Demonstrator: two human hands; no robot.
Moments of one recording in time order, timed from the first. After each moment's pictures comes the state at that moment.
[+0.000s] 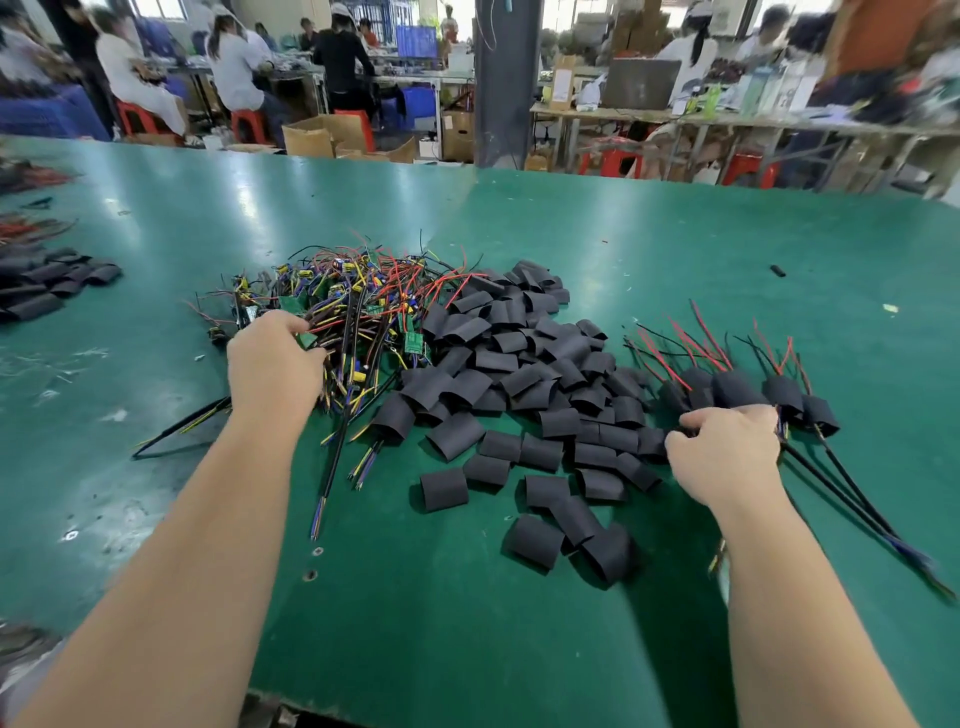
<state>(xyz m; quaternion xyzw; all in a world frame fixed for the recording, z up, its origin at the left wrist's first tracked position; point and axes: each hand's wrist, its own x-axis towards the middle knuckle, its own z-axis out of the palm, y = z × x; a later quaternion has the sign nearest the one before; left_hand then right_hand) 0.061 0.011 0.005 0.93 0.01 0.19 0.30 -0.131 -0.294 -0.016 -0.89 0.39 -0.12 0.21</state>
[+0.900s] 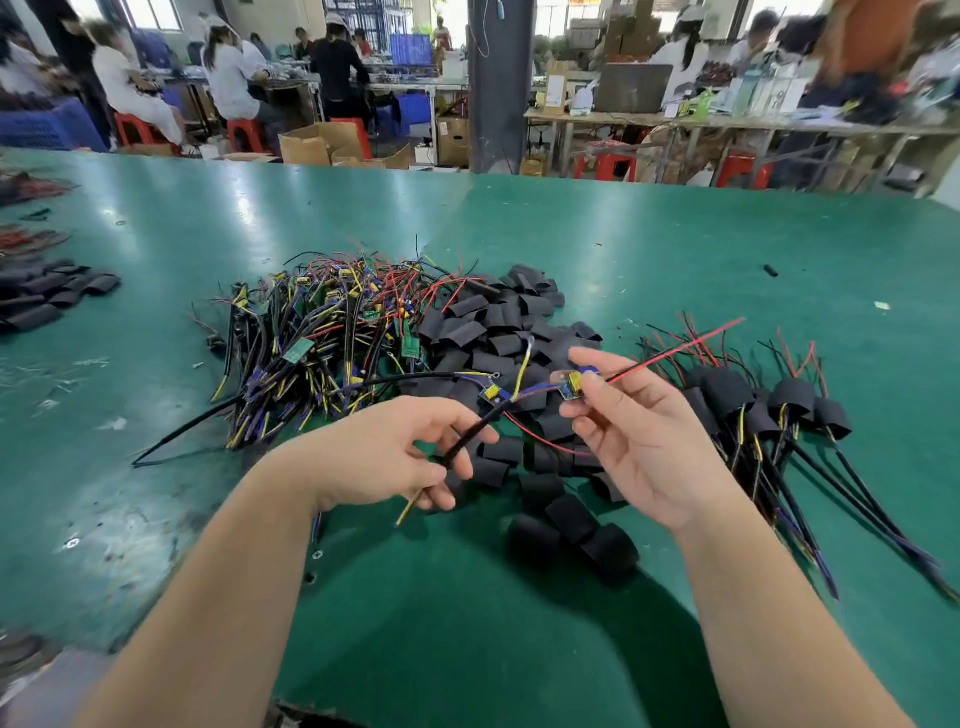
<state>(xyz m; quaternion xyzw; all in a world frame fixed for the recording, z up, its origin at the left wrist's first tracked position) -0.038 -0.021 0.031 0.79 -0.34 -0.31 0.40 -0.123 -0.238 0.004 -0.50 0.01 -0.14 0.85</state>
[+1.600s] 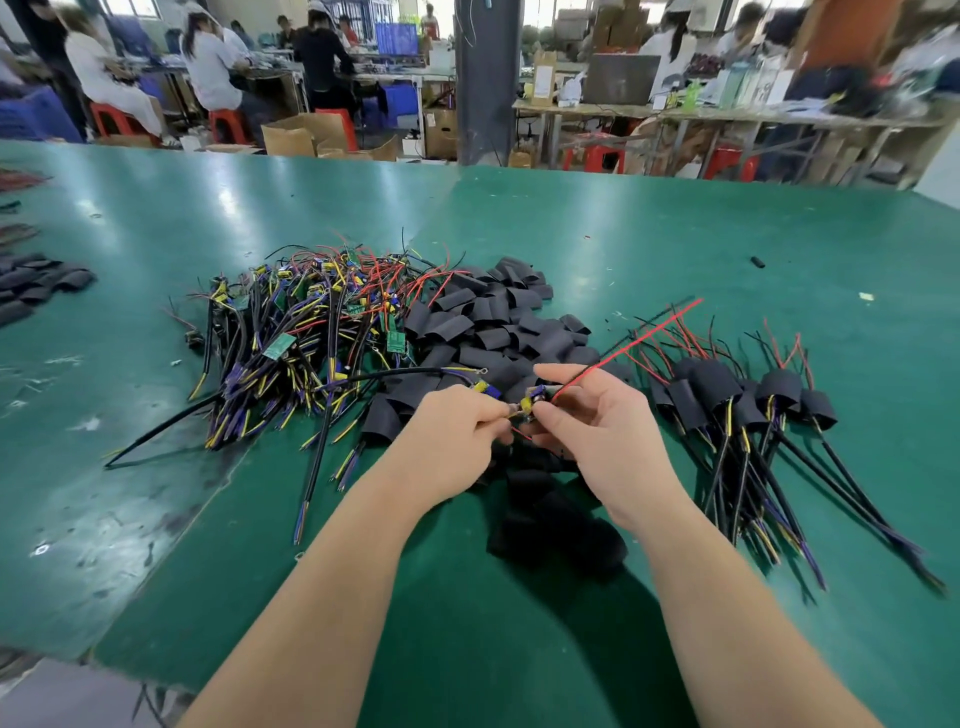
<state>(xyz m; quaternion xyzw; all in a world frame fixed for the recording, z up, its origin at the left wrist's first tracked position) -0.041 -0.085 -0.002 0.88 -0.35 -0.04 0.34 -0.116 -0.225 -0.011 -0.68 0.10 -0.19 0.70</state>
